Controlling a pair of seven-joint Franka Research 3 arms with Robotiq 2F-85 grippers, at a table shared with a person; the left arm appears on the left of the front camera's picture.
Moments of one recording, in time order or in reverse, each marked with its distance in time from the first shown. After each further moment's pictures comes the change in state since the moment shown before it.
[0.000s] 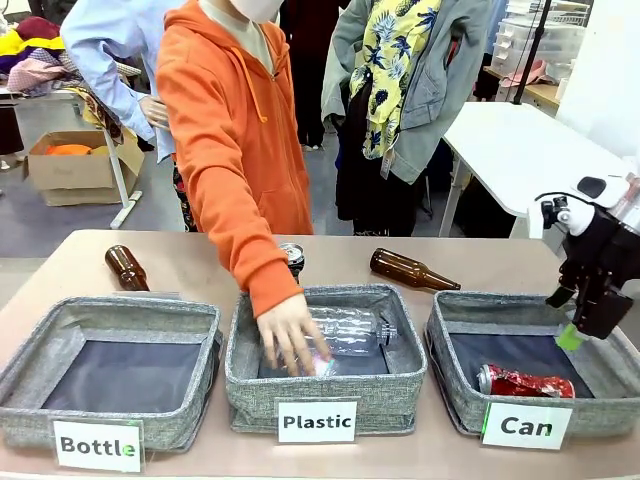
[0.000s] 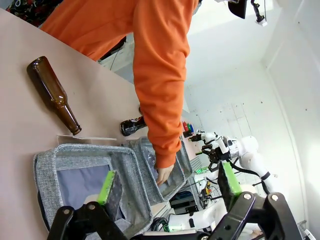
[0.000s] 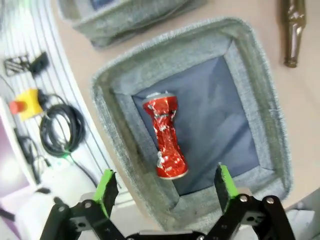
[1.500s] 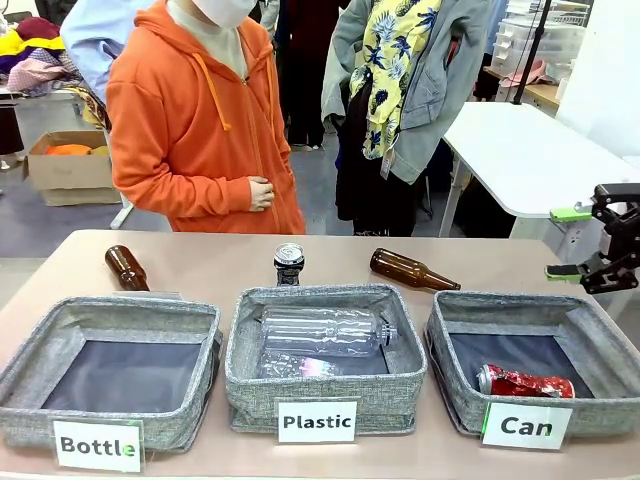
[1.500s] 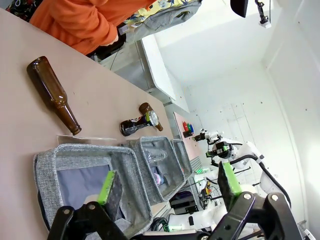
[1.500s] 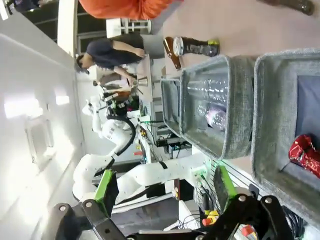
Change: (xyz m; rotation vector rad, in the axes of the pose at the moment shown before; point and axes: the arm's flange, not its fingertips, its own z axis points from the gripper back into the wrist) left arm 0.000 0.000 0.000 0.000 -0.001 0.000; right arm -0.068 -0.036 0.013 0.886 -0.692 -1.144
